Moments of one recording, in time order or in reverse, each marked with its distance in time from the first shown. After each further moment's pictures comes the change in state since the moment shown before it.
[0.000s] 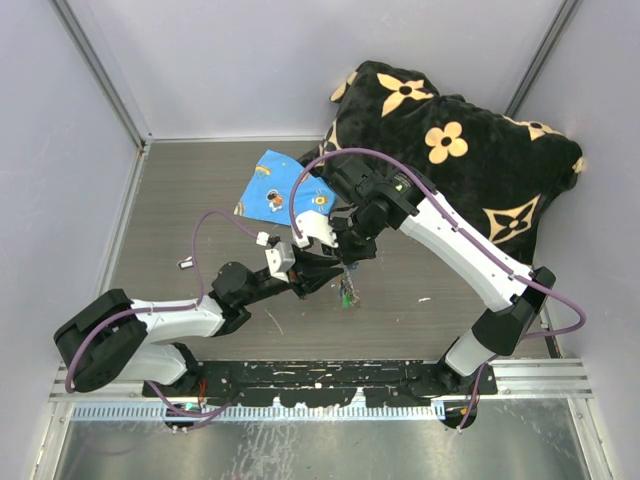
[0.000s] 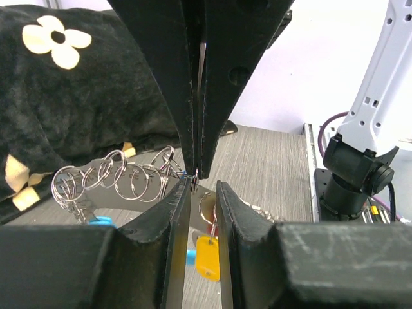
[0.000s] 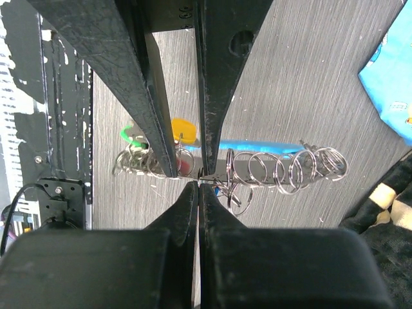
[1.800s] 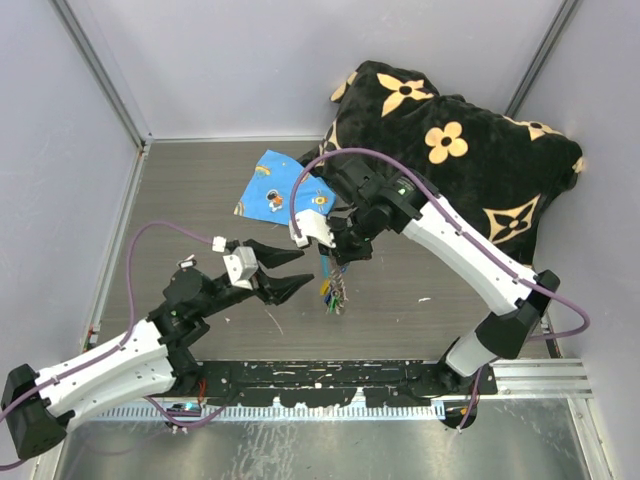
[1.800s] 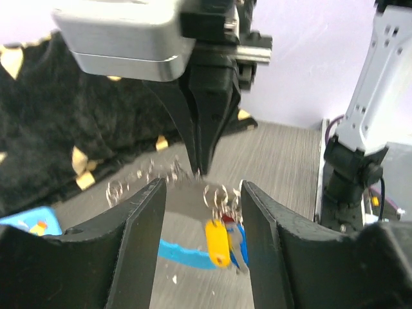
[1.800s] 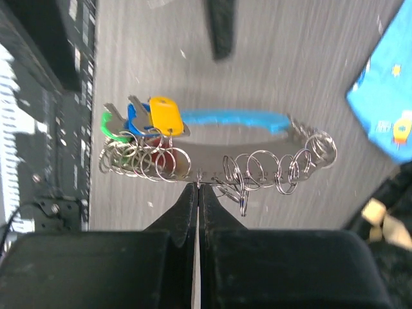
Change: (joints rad) left arm 0.000 -0.586 0.086 -0.718 -0.093 0.101; right arm -0.005 -0.041 -0.027 0.085 -0.118 0.017
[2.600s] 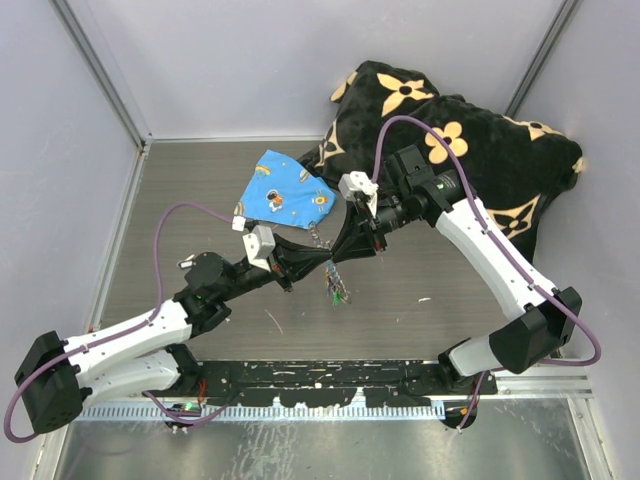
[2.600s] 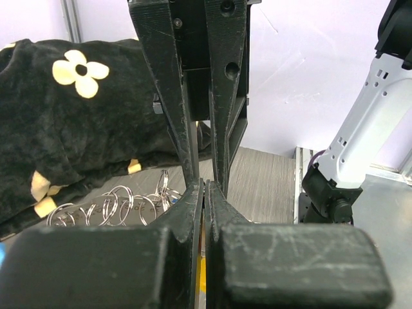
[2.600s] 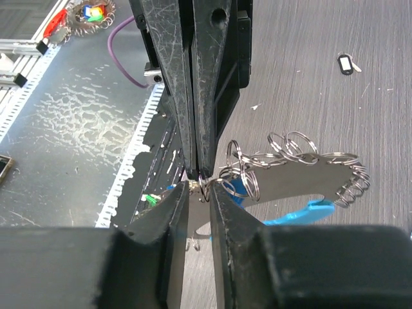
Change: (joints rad) left arm 0.000 0.247 0.057 0.234 0.044 -0.134; right arm -0.323 -0.110 -0.278 0.254 -0.806 0.017
